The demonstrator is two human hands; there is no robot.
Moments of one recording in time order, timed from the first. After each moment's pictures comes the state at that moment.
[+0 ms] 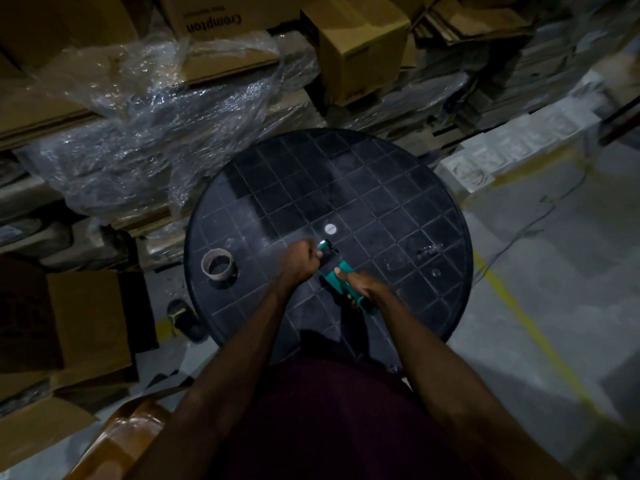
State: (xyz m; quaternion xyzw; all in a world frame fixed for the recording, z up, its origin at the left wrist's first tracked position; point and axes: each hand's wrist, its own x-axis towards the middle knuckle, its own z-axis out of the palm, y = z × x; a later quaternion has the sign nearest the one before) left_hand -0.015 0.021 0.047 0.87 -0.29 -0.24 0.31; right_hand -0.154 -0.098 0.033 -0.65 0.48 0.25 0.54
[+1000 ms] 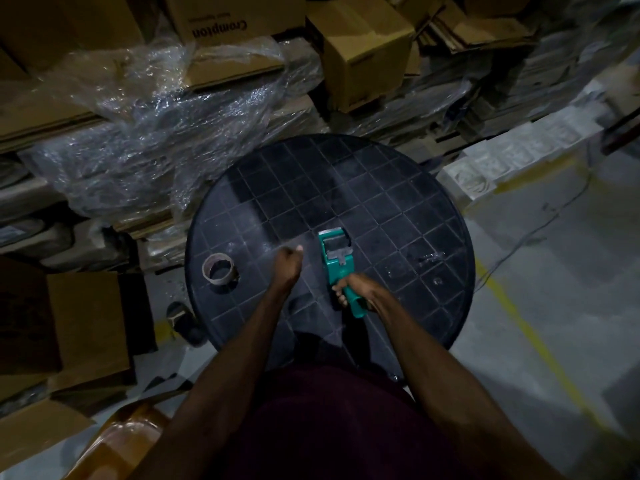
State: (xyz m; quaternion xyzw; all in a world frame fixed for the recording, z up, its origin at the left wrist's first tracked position) left_hand 0.003 0.029 0.008 0.82 -0.04 -0.28 0.49; right_hand -0.143 -0.101 0.047 -0.56 0.44 0.25 0.66
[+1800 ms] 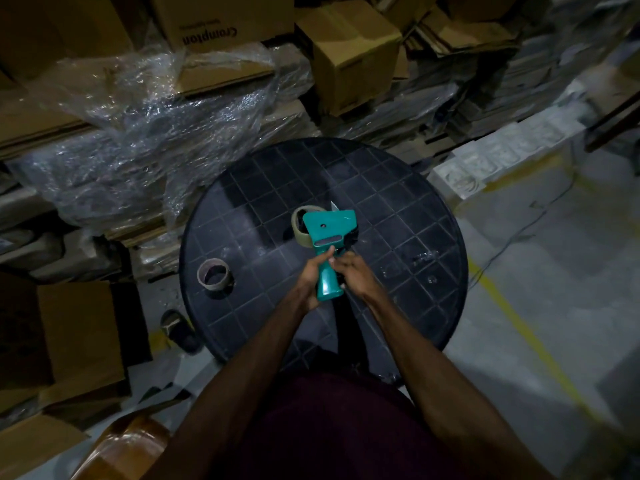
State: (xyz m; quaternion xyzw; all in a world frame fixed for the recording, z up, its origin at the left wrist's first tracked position) left_hand -0.058 0.000 0.060 0.48 0.06 -0.58 0.66; right_hand -0.132 -0.096 0.056 -0.67 0.35 -0.02 0.65
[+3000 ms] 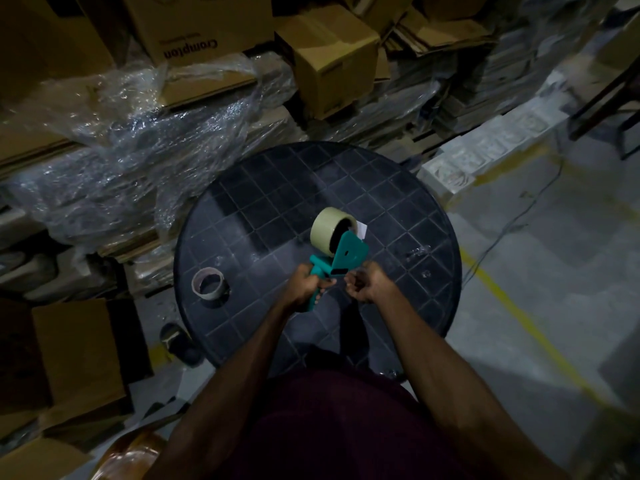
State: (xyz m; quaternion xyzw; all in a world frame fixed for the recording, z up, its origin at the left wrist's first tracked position) left_hand -0.053 0.016 0.051 0.70 -0.15 -0.48 0.51; right_hand -0.152 -0.124 0.048 -0.23 0.56 -0.01 0.80
